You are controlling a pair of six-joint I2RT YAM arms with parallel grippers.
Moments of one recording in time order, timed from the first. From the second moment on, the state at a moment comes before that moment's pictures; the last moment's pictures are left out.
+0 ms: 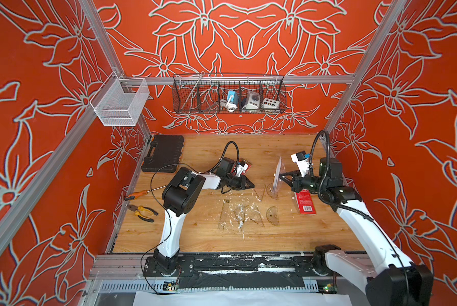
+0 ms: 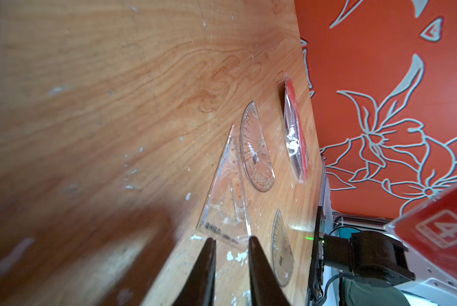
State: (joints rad) left arm -0.48 2.10 1.20 0.13 0.81 -0.54; right arm 0.13 1.02 0.82 -0.38 -0.76 0.01
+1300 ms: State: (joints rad) left arm -0.94 1.47 0.53 1.05 0.05 -0.15; right arm 0.13 1.01 0.82 -0.26 -0.43 0.29
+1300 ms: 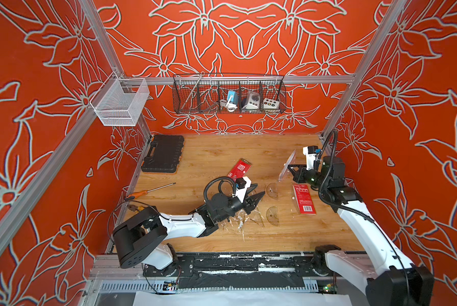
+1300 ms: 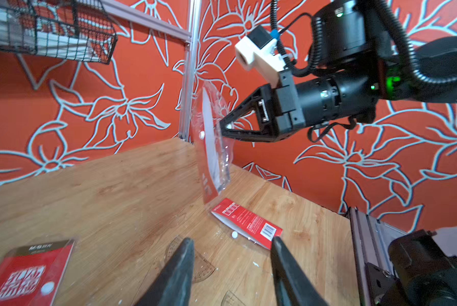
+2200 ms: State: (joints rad) left arm -0.99 1.74 0.78 1.14 0.02 -0.05; right arm 0.15 0.99 0.82 -0.23 -0.44 0.35
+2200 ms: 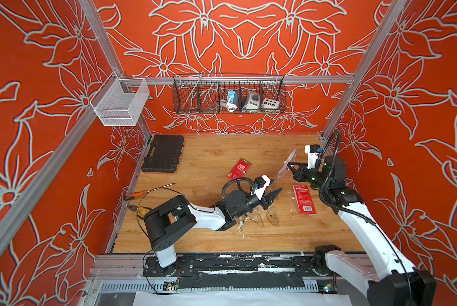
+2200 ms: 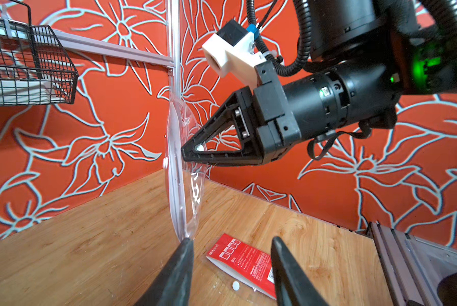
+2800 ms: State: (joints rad) left arm -0.99 1.78 0.82 1.11 -0.03 -0.07; right arm 0.16 0.96 0.82 -0.22 -0.46 0.35
